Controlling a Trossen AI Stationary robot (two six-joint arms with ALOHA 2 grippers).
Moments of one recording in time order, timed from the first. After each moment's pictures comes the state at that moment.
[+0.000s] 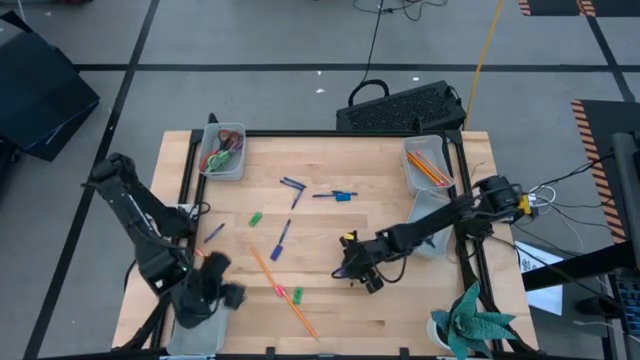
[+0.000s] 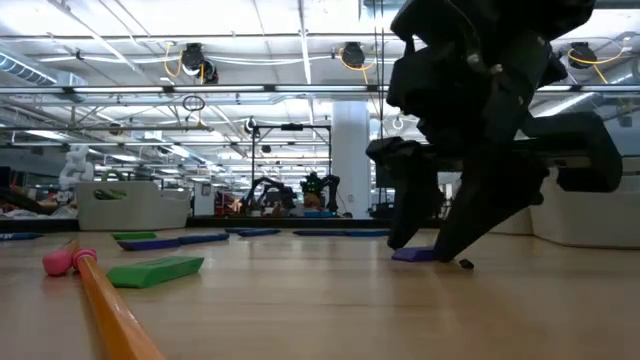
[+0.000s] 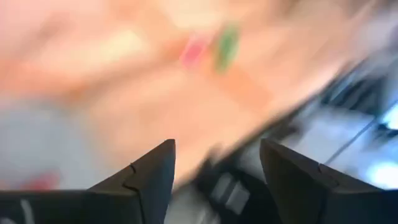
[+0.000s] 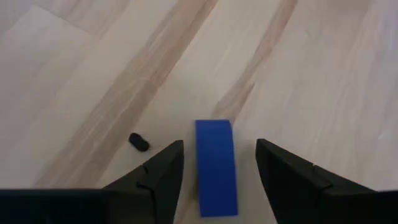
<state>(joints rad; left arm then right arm) -0.90 1.34 1.11 -0.87 -0.38 -2.13 0.29 1.82 0.87 -0.01 -0.07 -0.23</state>
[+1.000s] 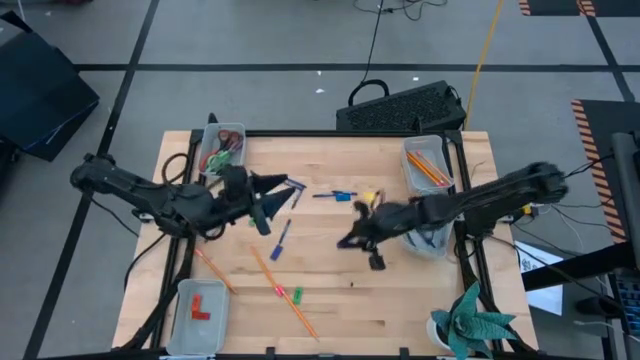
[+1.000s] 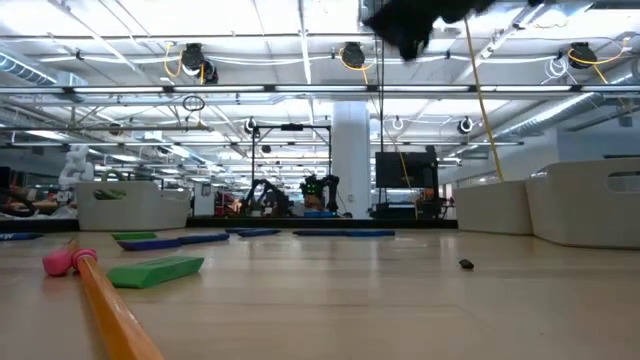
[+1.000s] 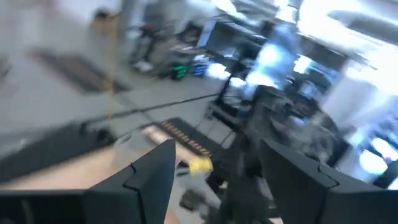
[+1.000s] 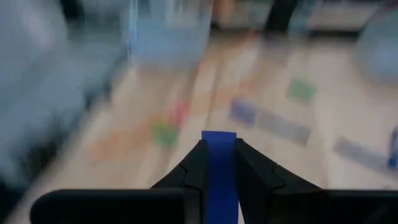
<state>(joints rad) -0.38 1.16 1.11 0.12 -0.76 -0.39 0.18 1.34 0.87 0.01 -0.07 0.07</state>
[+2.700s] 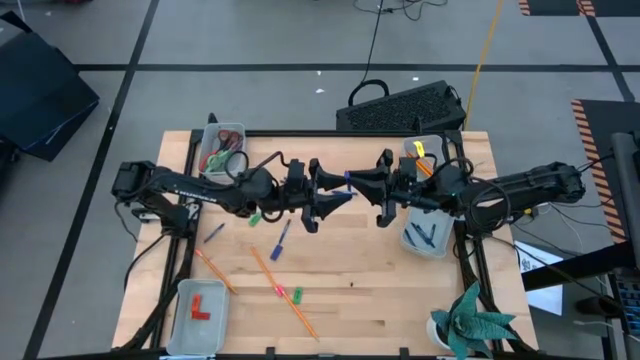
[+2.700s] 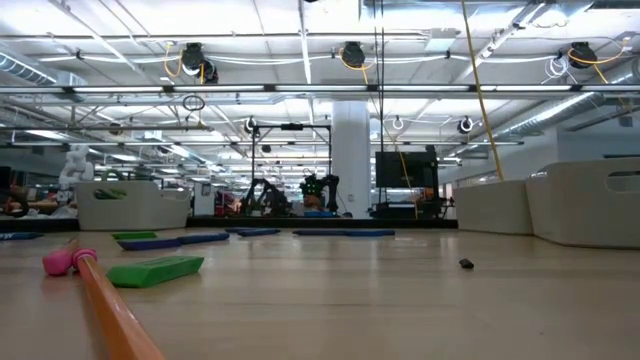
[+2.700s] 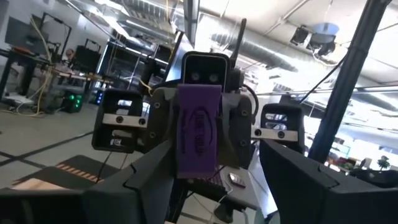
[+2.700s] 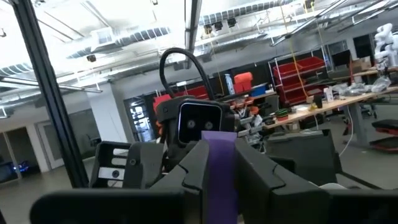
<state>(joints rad) -0.06 1.58 1.11 0.80 -0.07 -0.33 0.11 1.18 0.87 0.61 0.24 0.22</state>
